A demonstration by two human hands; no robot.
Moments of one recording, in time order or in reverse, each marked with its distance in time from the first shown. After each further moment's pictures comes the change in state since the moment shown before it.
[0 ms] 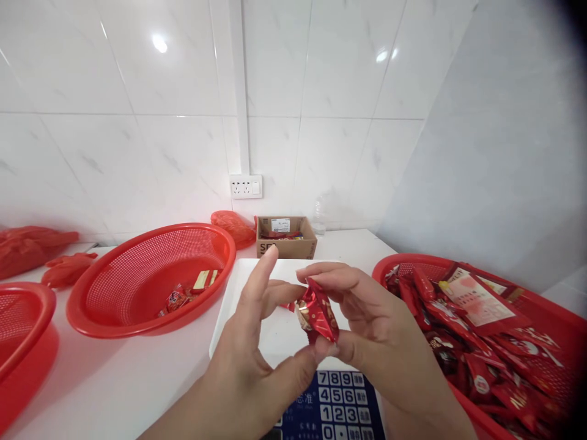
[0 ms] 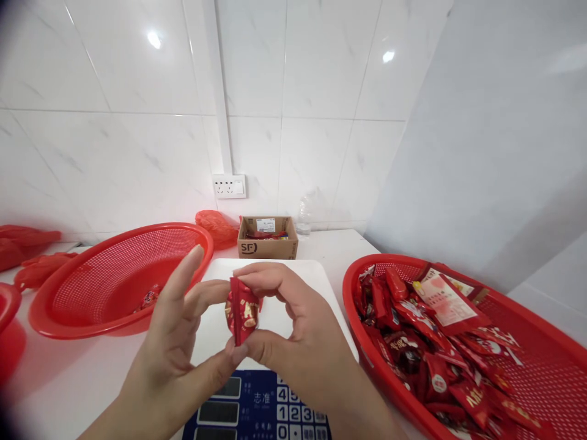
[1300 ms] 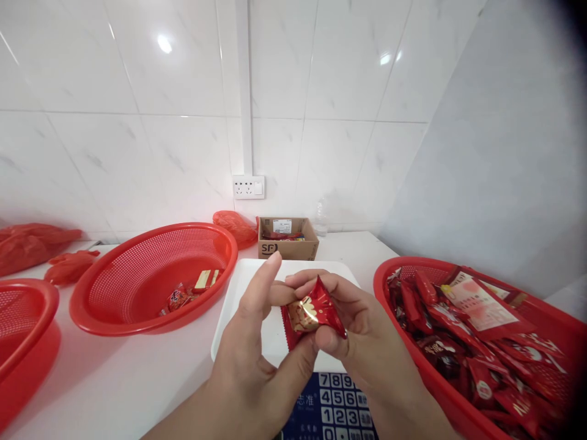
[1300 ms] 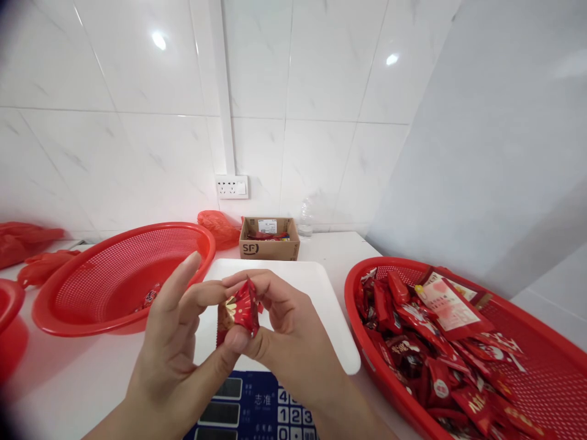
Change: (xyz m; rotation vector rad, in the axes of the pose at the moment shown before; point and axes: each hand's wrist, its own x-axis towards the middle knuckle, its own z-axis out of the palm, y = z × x) left_hand -0.002 -0.001 0.007 0.062 0.111 0.052; right_hand 0.007 0.007 0.020 0.391 -0.047 0.138
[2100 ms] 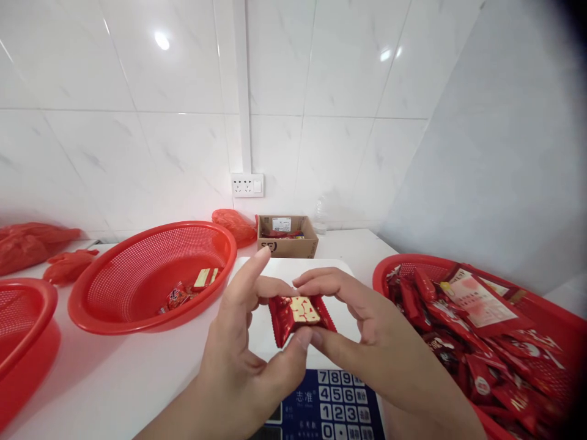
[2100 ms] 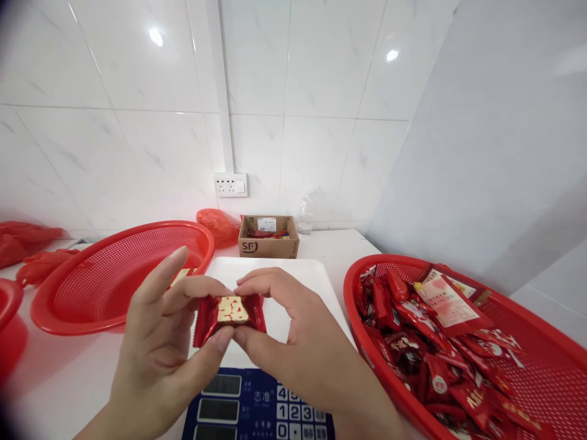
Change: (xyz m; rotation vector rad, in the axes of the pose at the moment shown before) left_hand 0.003 0.000 -0.006 -0.161 0.006 -0.041; right_hand -0.003 -0.021 -0.013 -0.567 -0.040 0.048
